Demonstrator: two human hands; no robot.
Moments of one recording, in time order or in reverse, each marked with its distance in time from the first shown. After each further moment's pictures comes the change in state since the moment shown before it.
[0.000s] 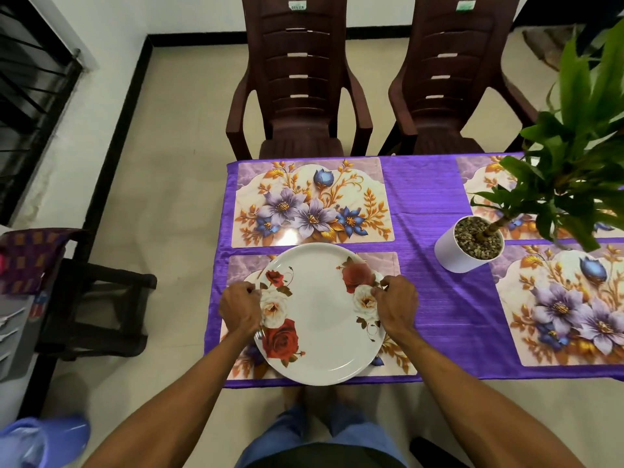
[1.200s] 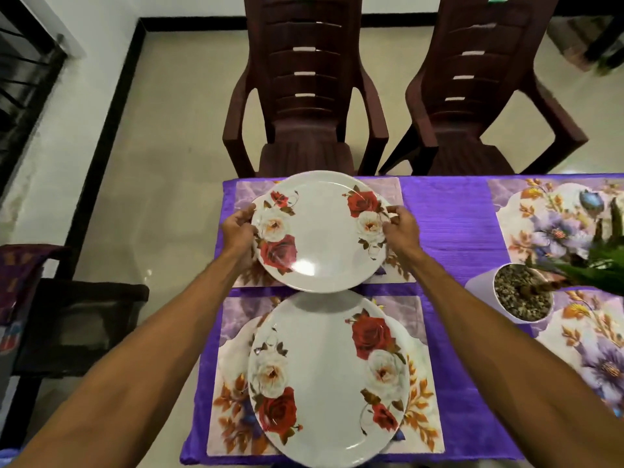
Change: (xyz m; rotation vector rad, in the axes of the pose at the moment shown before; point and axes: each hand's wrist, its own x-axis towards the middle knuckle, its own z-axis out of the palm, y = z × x) left_hand 0.216 0.117 0.022 -0.890 -0.241 -0.188; right_hand 0.196 -0.131 -0.009 0.534 -0.138 -0.036
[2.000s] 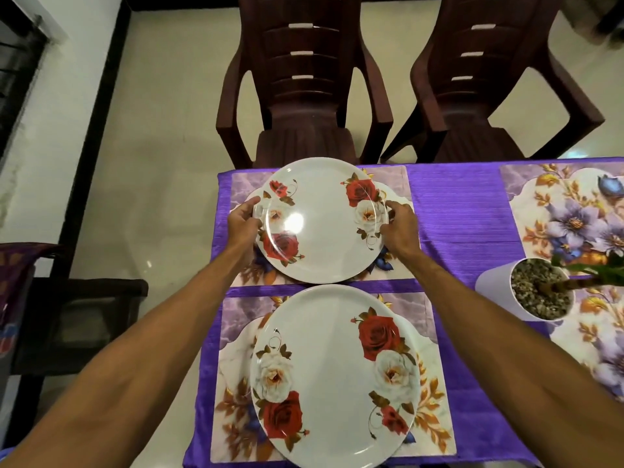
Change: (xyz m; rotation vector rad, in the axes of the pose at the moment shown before) left_hand 0.025 -0.015 0.006 0.112 -0.086 0.046; right_hand 0.023 0.025 0.026 -0.353 0.027 -0.102
